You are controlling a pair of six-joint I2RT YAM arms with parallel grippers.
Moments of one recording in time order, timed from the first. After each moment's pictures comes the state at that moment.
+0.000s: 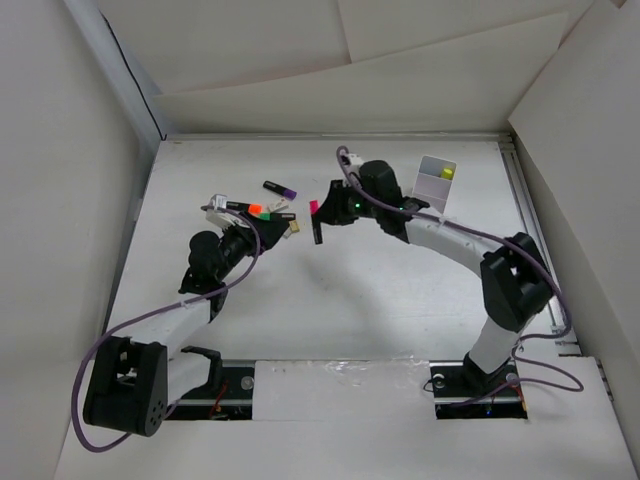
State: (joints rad) left arm -0.21 1.09 0.34 0.68 0.39 -0.90; right arm 0.66 1.76 1.28 0.03 -0.38 0.52
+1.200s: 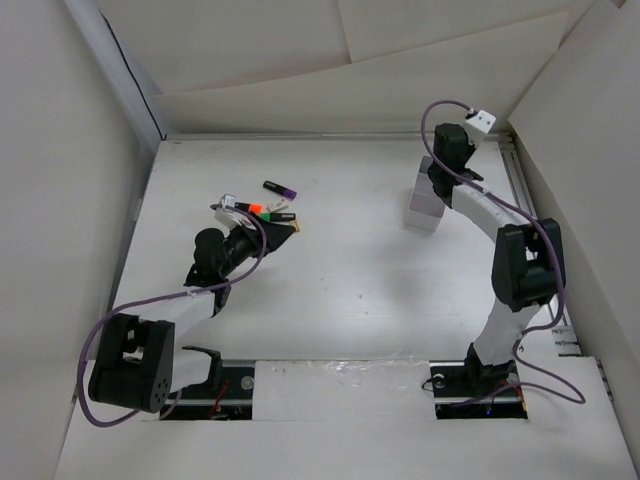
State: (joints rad) left arm -0.21 1.21 0.34 0.74 0.48 -0.91; right arm 0.19 1.81 1.36 0.16 0.73 0.38
